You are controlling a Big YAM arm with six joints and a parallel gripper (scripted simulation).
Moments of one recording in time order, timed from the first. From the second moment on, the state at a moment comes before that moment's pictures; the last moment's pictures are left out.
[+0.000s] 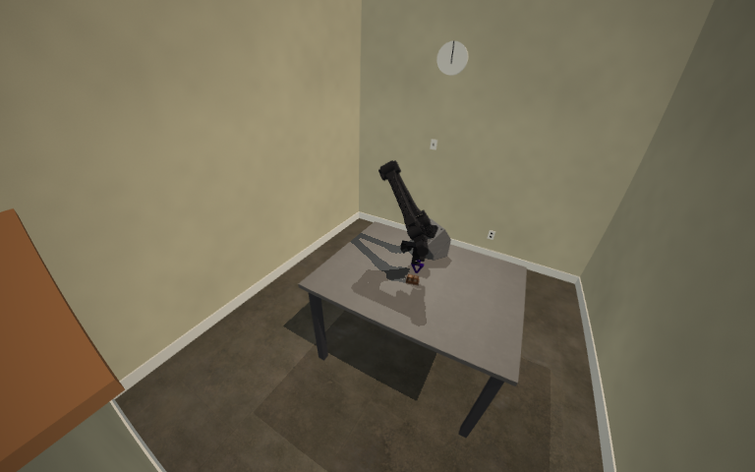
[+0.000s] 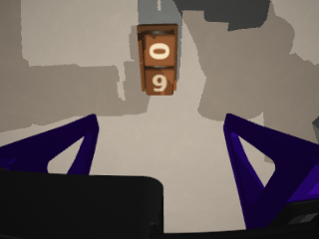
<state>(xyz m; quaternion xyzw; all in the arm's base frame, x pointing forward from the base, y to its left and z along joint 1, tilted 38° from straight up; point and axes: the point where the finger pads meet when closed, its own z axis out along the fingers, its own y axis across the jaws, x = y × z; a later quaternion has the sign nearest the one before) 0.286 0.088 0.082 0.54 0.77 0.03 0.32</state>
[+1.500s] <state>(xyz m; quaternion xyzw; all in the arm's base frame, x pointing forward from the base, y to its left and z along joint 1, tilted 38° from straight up) 0.243 0.112 0.145 0.53 0.78 0.03 0.33</state>
